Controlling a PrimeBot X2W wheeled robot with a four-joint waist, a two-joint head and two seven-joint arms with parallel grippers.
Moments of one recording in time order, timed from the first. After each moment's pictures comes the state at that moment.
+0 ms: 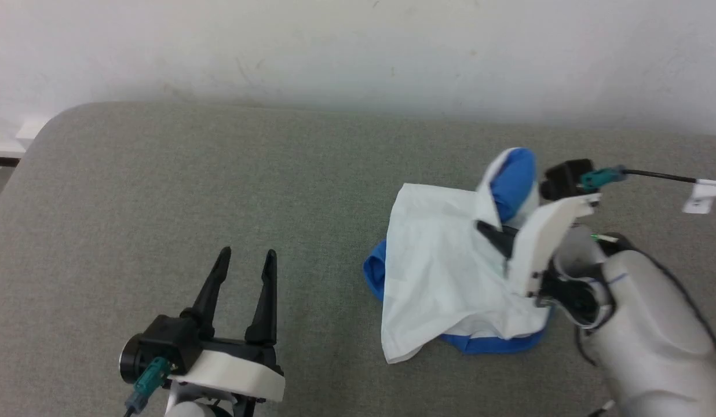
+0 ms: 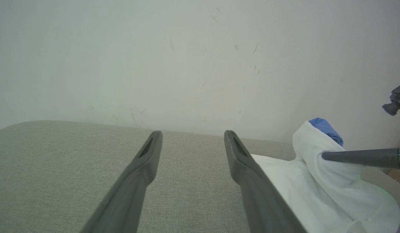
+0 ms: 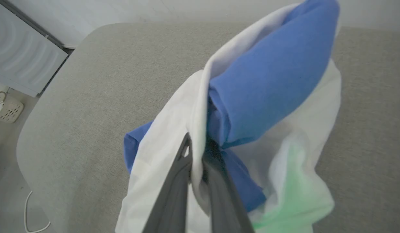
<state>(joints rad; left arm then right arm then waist) -0.01 0.08 -0.13 0.03 -0.24 -0.05 -0.26 -0.53 -0.21 0.33 0.51 0.69 0.13 0.47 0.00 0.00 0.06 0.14</state>
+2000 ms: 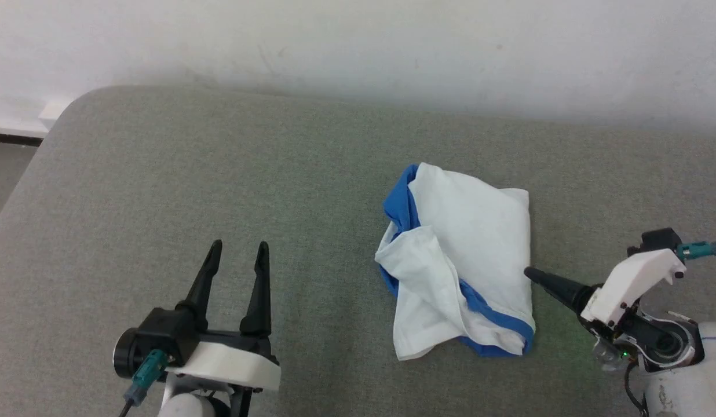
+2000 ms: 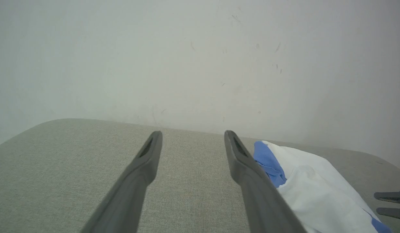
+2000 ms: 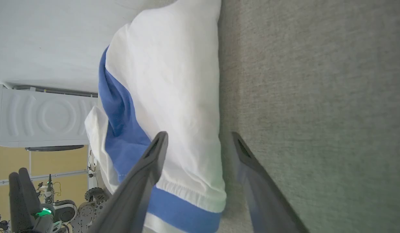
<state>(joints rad) -0.03 0.06 -0.09 0.05 -0.19 -0.05 -0.26 -0.30 -0.09 -0.20 0.46 0.85 0.13 0.77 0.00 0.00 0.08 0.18</state>
